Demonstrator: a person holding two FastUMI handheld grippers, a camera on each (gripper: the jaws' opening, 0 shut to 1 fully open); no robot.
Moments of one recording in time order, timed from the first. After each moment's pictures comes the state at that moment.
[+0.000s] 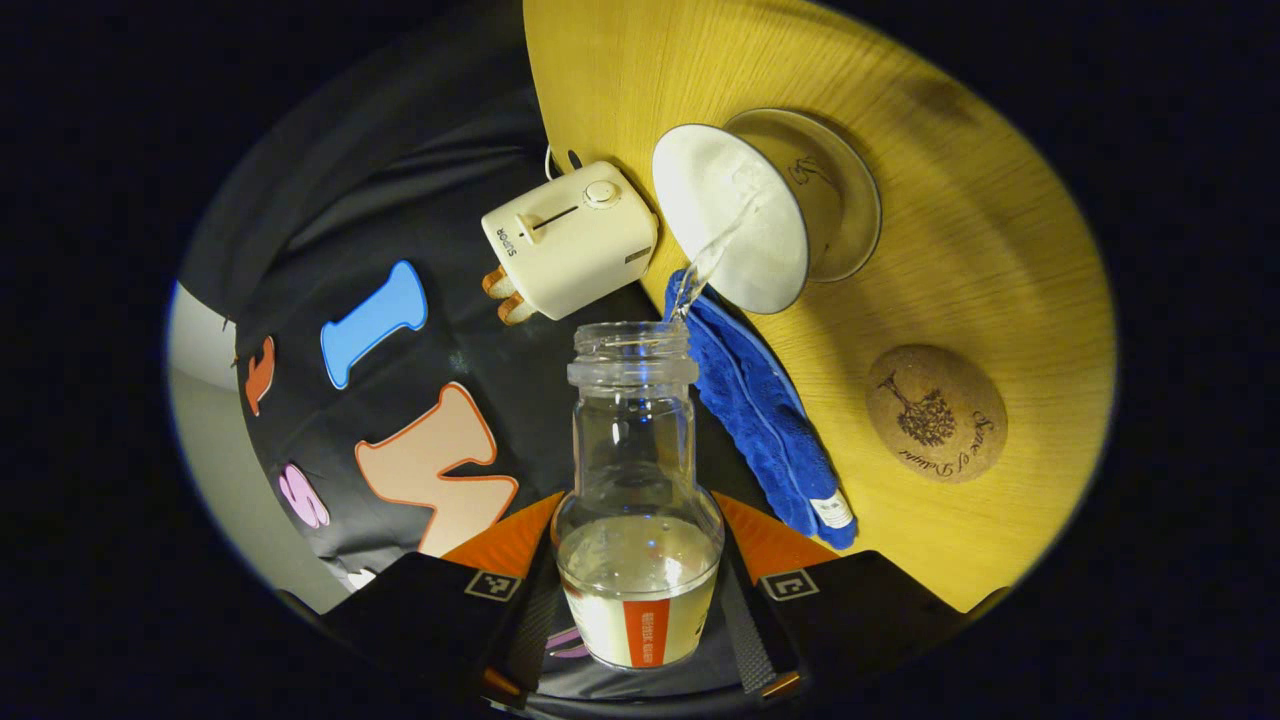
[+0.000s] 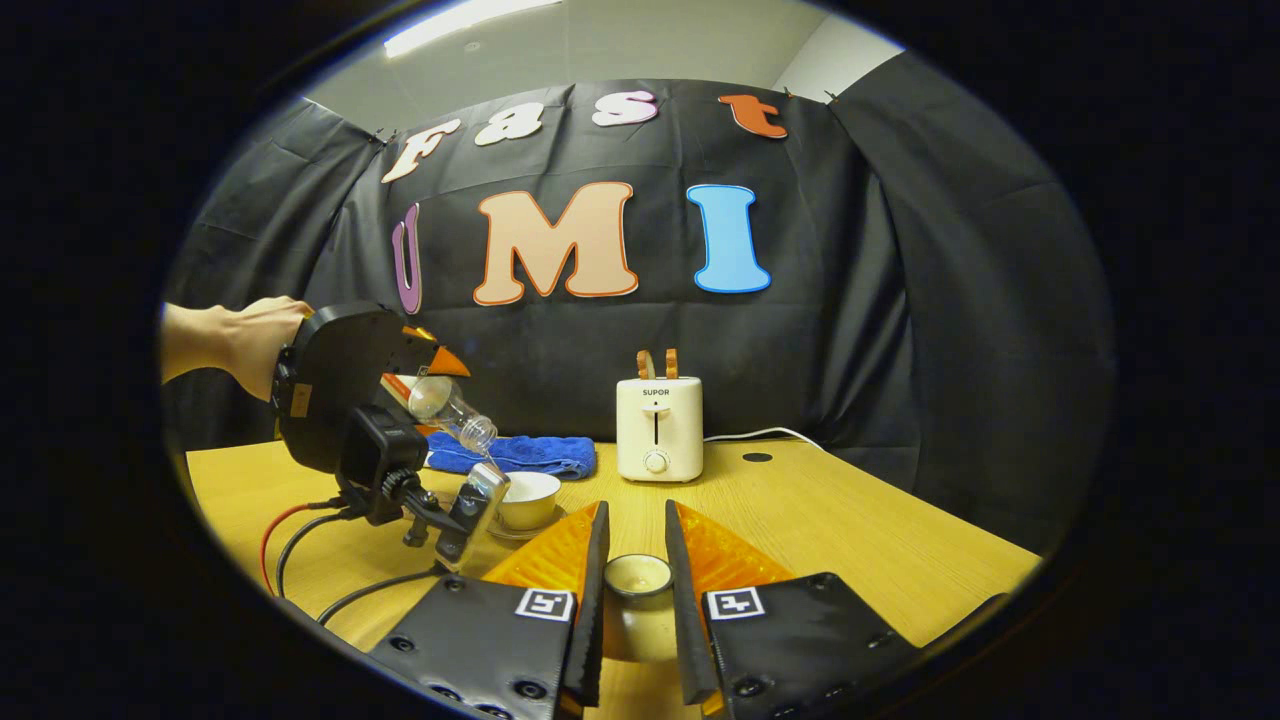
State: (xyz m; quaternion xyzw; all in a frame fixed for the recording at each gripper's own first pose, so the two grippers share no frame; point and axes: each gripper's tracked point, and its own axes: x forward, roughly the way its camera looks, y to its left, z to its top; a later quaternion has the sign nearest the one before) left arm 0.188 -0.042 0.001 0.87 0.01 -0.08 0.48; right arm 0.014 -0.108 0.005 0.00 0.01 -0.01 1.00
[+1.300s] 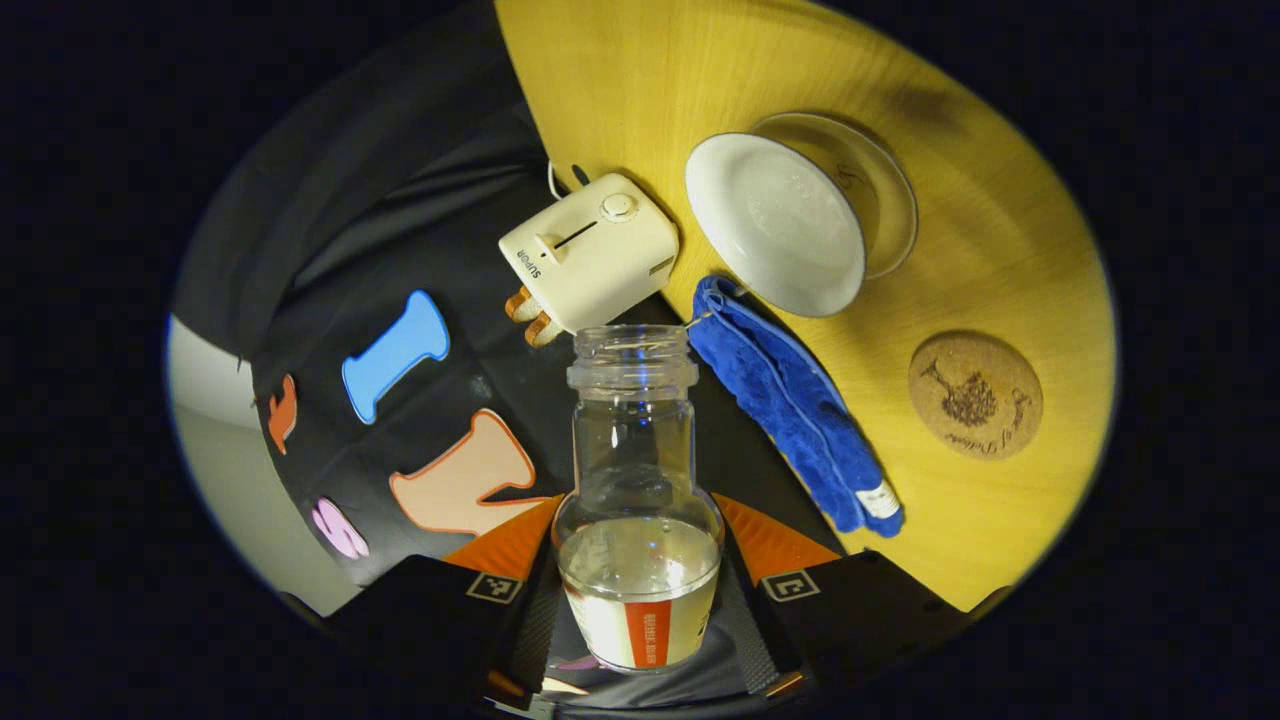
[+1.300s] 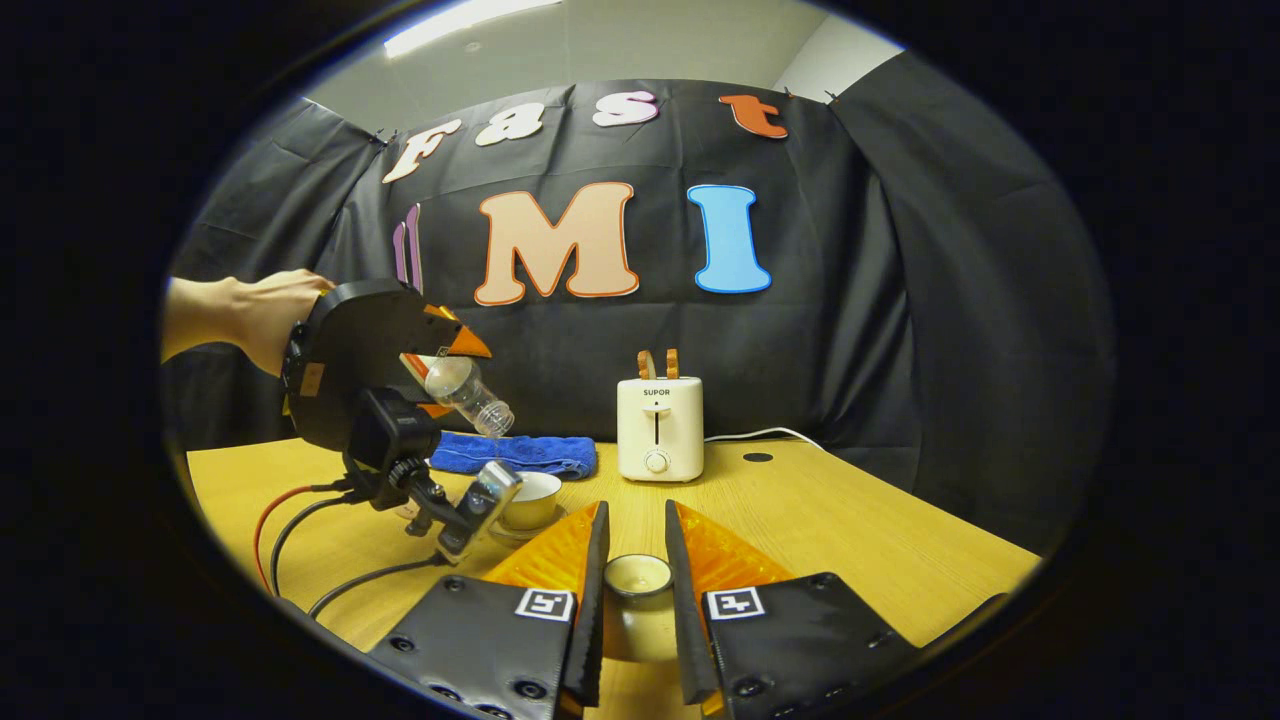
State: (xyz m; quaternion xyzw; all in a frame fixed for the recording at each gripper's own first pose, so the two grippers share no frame) left arm 0.199 -0.057 0.012 0.86 -0.02 -0.09 0.51; right arm 0.014 -0.108 0.004 0.00 0.00 -0.01 1.00
